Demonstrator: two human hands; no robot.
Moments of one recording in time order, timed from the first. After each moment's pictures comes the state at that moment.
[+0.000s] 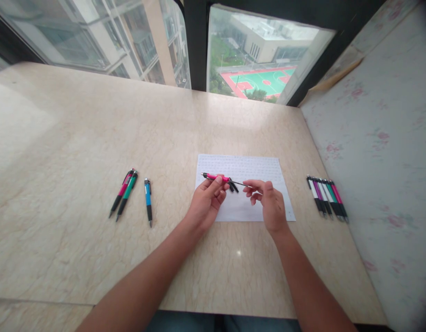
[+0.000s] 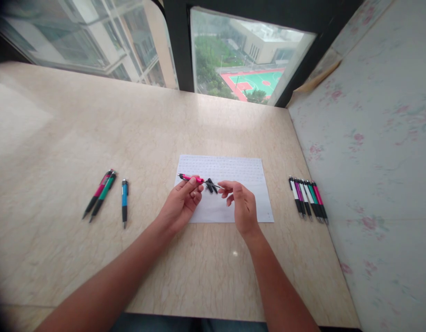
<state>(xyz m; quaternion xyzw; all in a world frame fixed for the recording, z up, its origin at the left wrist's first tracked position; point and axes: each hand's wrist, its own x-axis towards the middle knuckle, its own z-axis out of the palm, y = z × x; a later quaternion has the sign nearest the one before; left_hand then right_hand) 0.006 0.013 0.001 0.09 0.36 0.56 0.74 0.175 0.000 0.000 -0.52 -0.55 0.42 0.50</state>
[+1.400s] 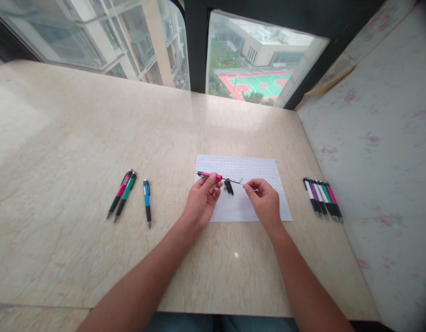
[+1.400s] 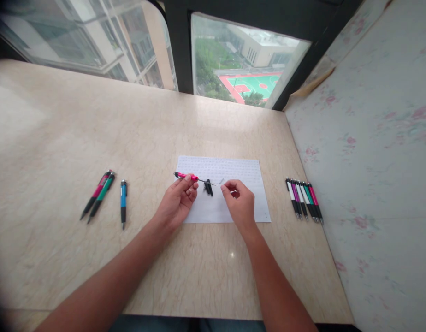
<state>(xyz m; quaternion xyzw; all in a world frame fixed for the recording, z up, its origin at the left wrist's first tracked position) 0.001 0.020 0.003 0.07 0.37 0.59 0.71 0.176 0.010 -0.015 -0.63 -0.58 0.28 0.44</state>
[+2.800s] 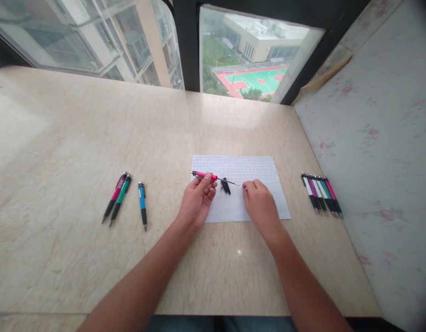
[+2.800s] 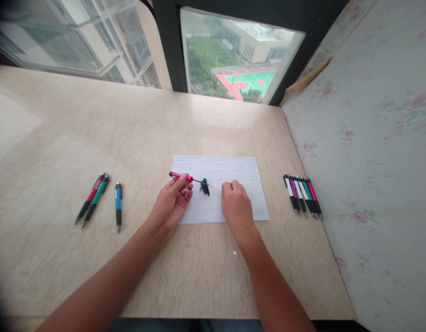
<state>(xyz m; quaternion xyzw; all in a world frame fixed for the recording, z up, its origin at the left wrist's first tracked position) 0.000 0.021 0.002 0.09 0.40 0.59 0.70 0.182 0.007 -0.022 -0.64 -0.75 0.02 0.15</state>
